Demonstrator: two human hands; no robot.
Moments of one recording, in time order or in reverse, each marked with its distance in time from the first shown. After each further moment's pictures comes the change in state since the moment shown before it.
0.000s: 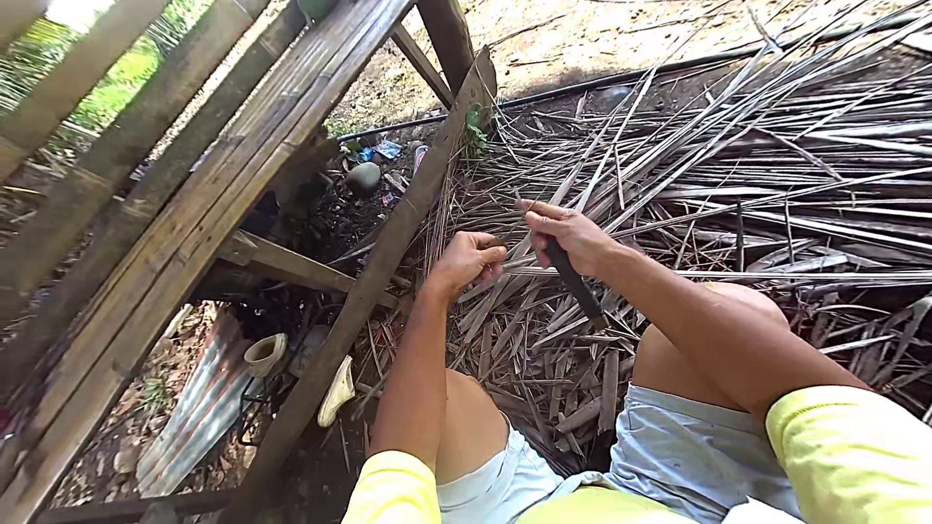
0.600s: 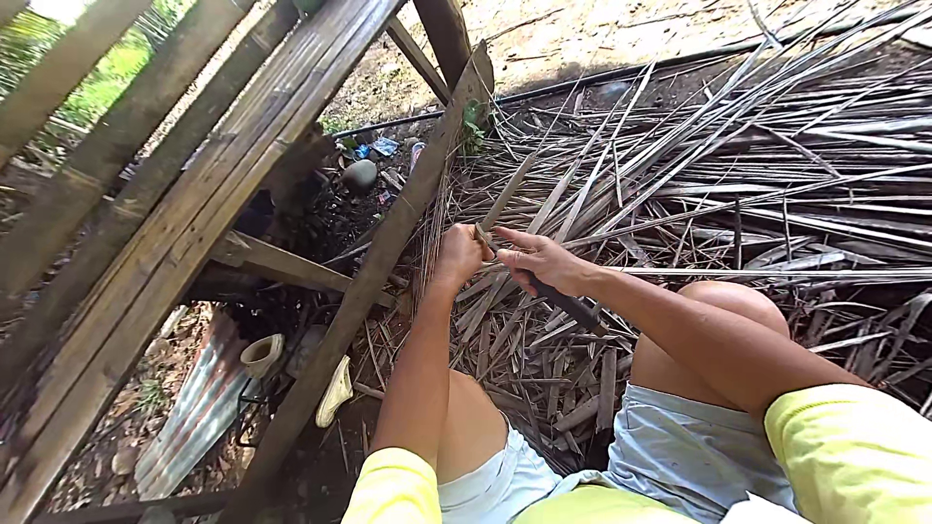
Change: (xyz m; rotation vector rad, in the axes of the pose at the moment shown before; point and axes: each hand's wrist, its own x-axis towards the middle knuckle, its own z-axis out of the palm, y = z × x) left_hand 0.018 0.000 0.006 0.338 0.248 0.020; right_hand -0.013 0.015 0.027 -0.216 -0.219 0.047
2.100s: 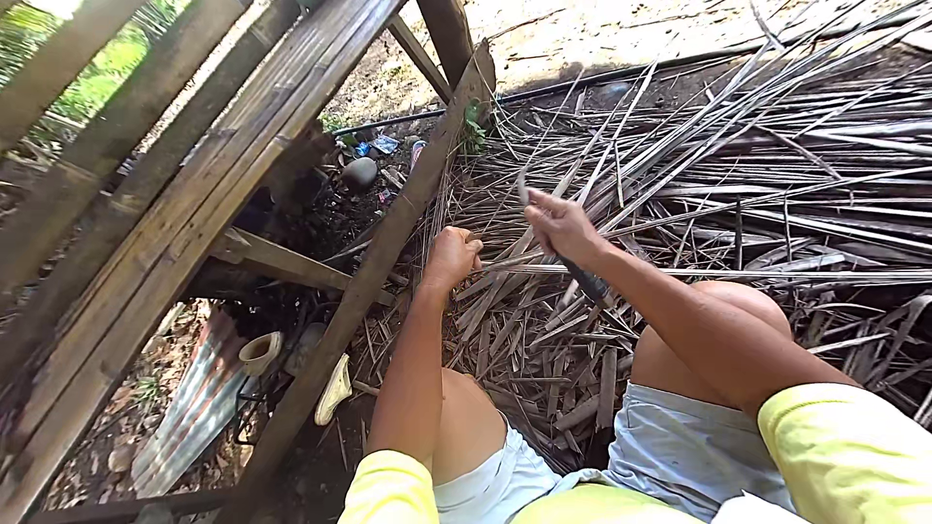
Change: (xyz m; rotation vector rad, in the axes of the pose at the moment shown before) left_hand -0.009 -0.005 -0.016 0.073 -0.048 -0.090; right_hand 0.018 -0.004 -0.037 -0.296 0.390 -0.172
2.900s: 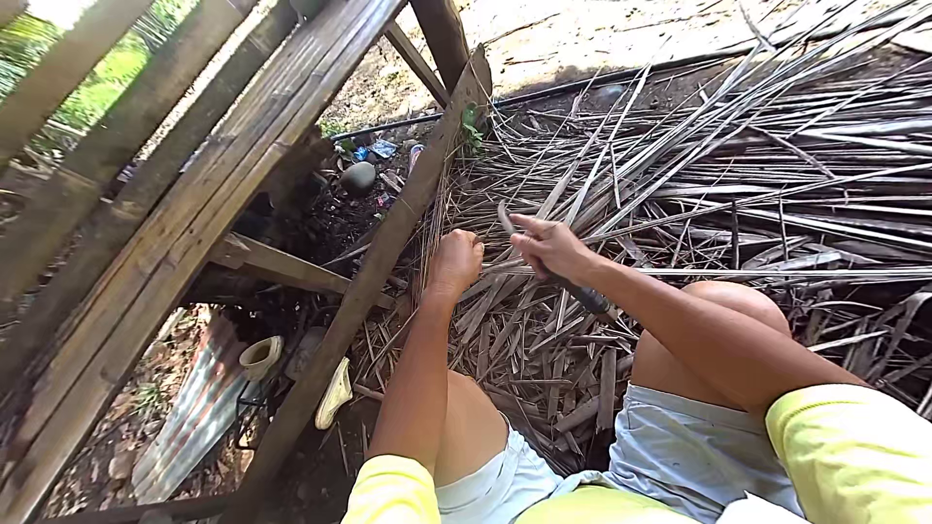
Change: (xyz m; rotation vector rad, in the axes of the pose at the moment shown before) left_hand -0.004 0.009 0.009 0.178 0.047 0.034; right_hand -0.016 0.003 0.013 0.112 -0.144 0.083
